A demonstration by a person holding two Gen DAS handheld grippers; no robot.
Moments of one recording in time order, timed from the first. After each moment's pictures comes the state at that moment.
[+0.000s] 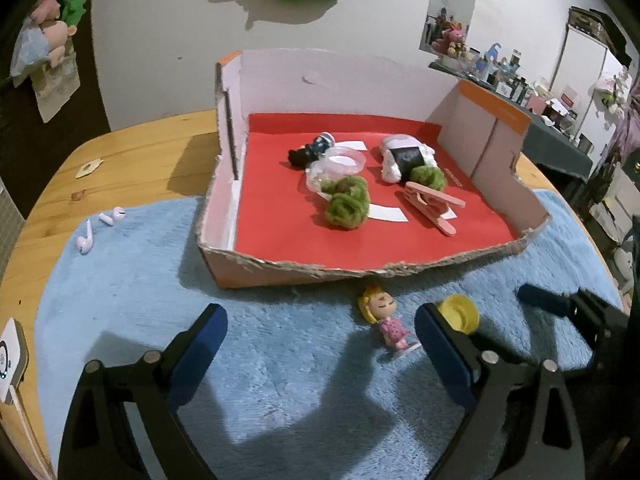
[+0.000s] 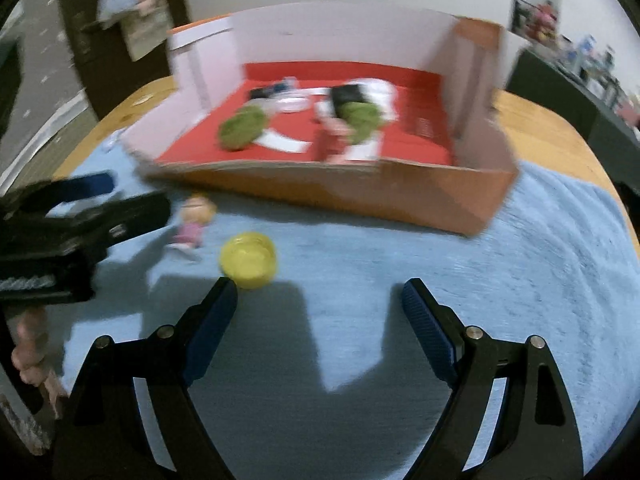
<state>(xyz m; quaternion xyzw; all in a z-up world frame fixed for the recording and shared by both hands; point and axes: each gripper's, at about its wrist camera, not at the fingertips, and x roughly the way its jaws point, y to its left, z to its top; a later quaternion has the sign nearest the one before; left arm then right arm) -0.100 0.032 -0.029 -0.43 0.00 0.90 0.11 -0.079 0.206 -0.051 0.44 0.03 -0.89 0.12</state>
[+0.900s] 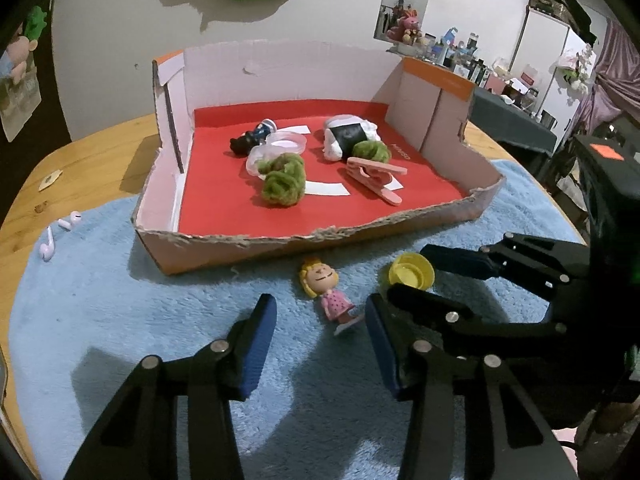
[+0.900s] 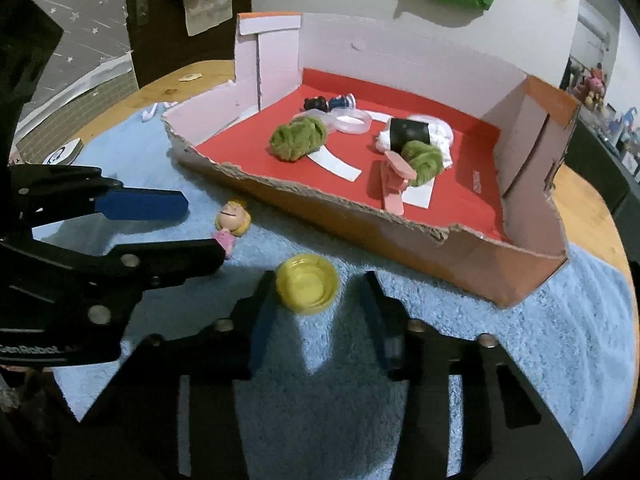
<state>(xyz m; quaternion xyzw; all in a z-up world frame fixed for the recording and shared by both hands) -0.086 0.051 -0.035 -0.43 0.01 0.88 0.18 -0.089 0.173 -0.053 0.40 0.12 -0.88 0.20</state>
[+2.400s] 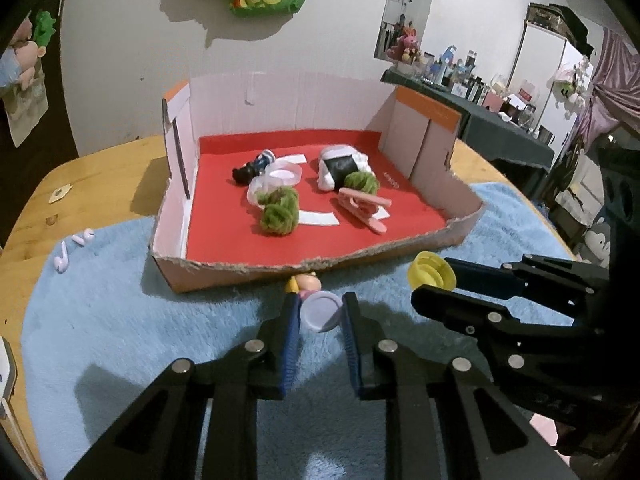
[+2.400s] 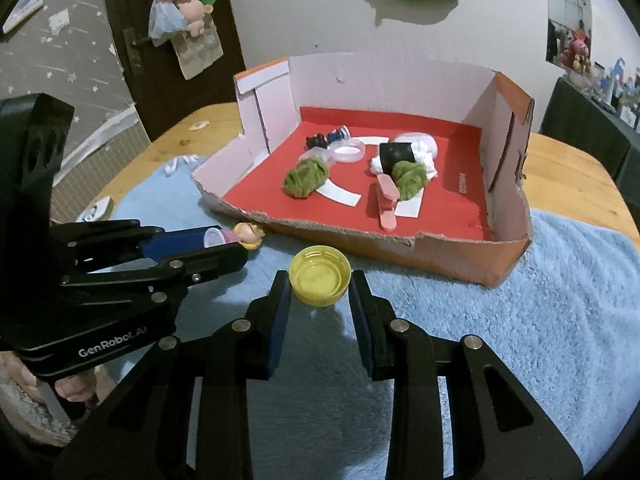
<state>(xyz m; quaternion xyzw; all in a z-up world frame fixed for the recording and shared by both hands) -0.074 0.050 -0.009 -0.40 0.00 0.90 0.18 -0.069 0.191 -0.010 0.39 0.02 -0.89 0.22</state>
